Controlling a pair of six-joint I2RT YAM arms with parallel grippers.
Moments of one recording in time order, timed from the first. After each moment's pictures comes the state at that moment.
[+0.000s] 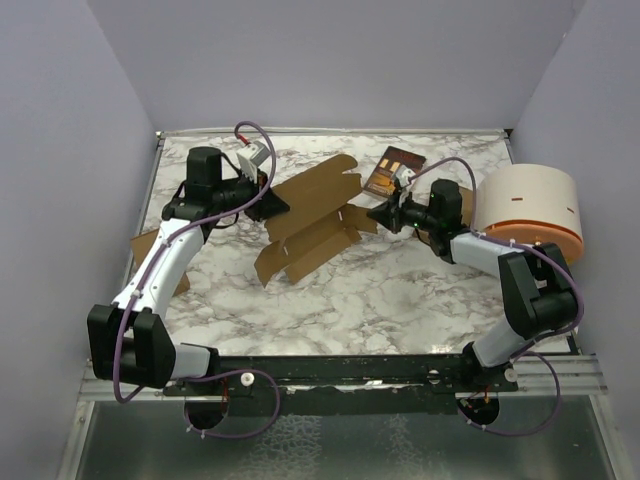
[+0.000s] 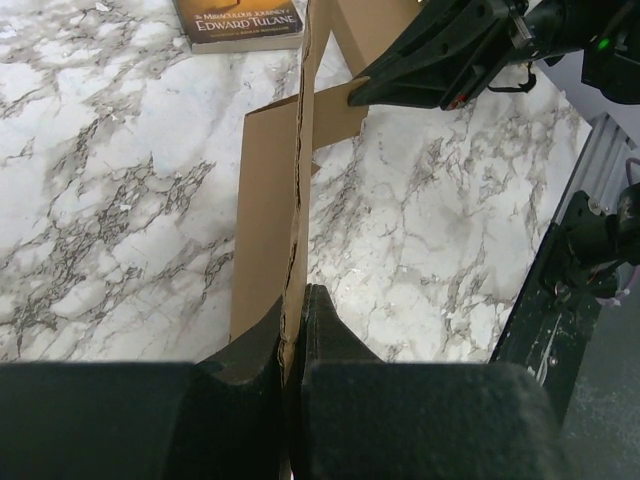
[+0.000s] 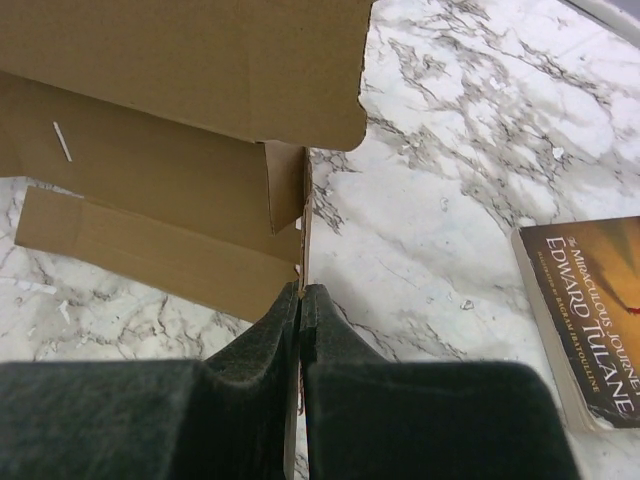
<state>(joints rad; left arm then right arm) -0.17 1.32 1.11 -0.33 0.86 -0.03 0.28 1.60 0.78 0.55 -0.74 -0.13</state>
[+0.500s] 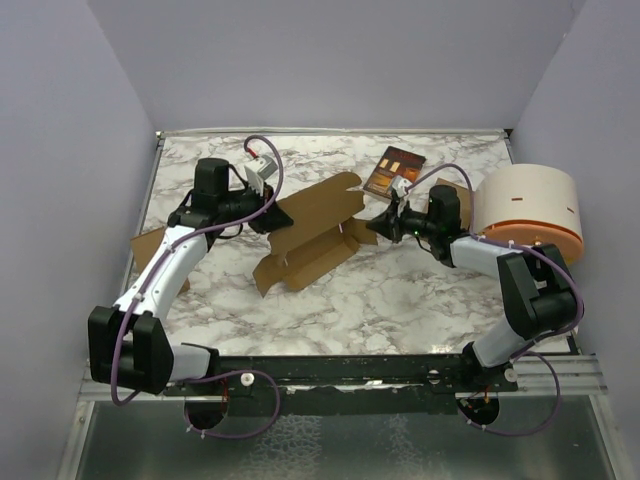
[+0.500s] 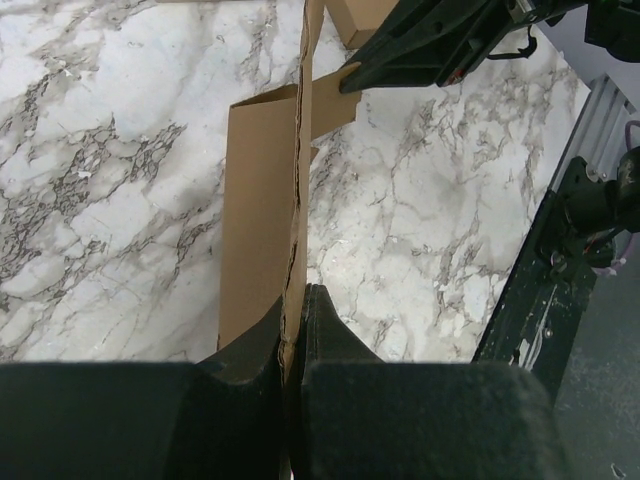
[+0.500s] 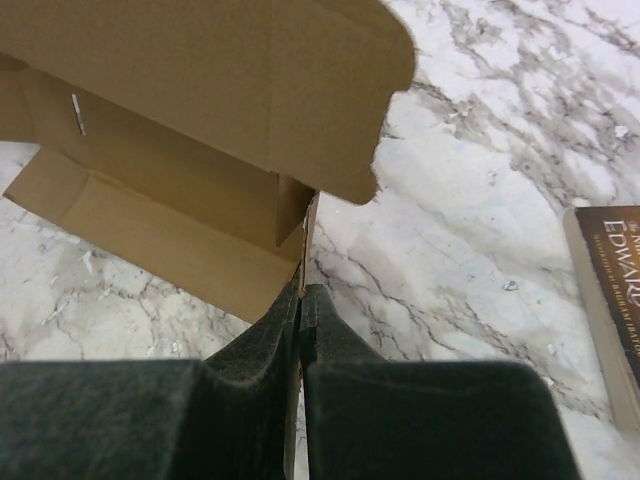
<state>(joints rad) -0.20 1.30 1.04 -0.35 0.85 0.00 0.28 1.60 0.71 0.55 -0.79 -0.20</state>
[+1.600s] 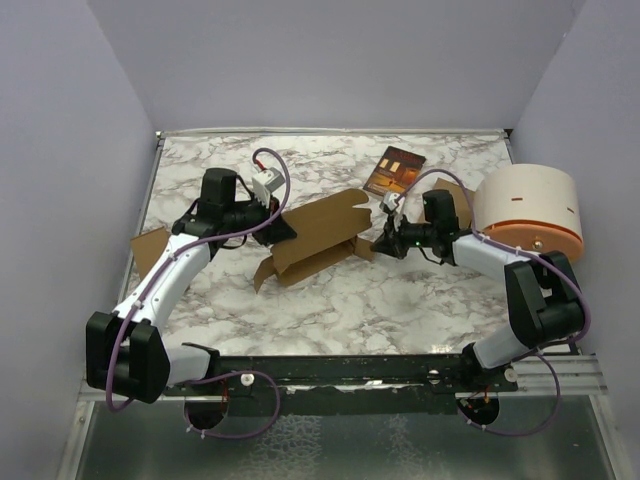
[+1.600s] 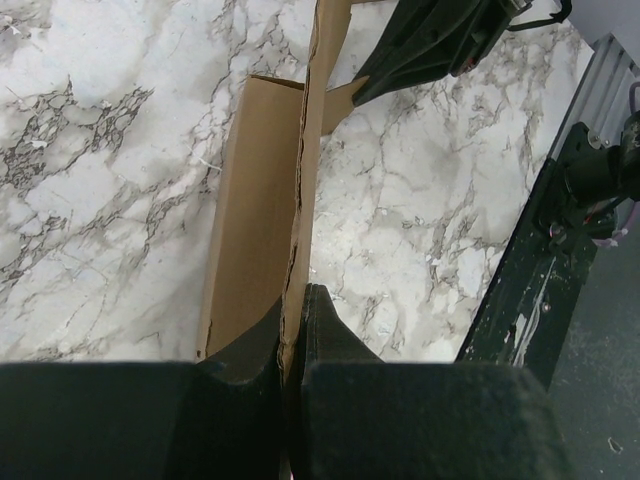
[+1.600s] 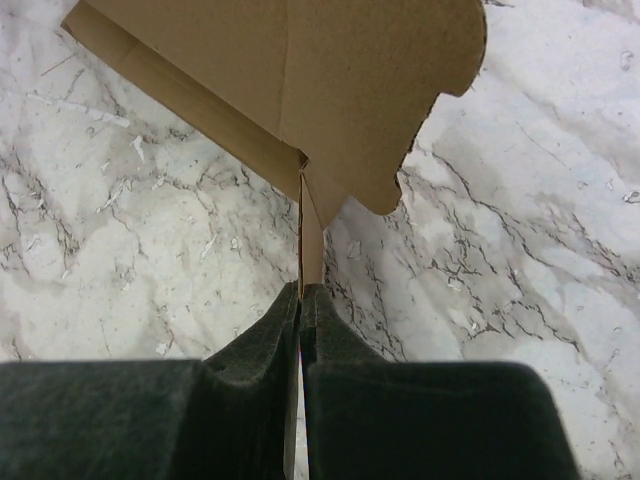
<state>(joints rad) -0.26 1.26 0.97 -0.38 0.82 0.03 0.29 1.54 0.75 0.10 -0.83 -0.41</state>
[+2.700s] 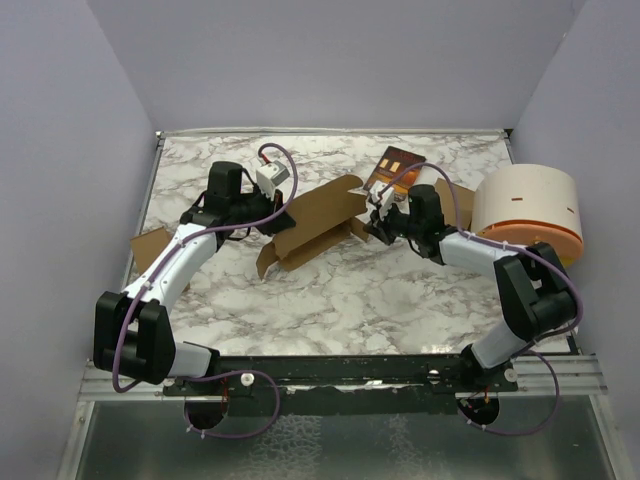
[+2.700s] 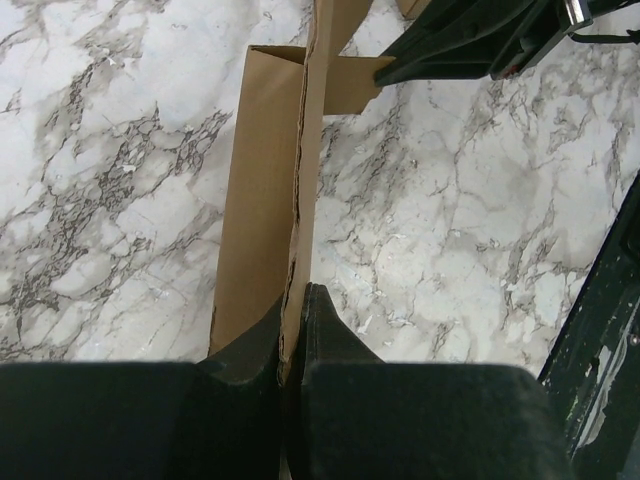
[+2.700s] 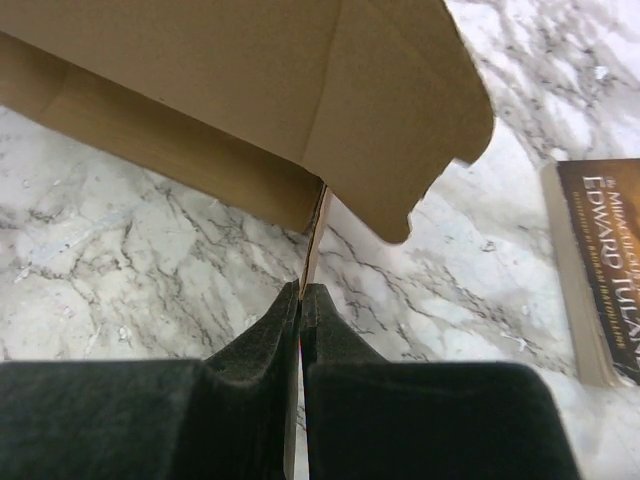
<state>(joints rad) -0.26 1.36 1.01 -0.31 0.71 0.09 0.40 1.59 0.79 0.30 -0.49 -0.37</state>
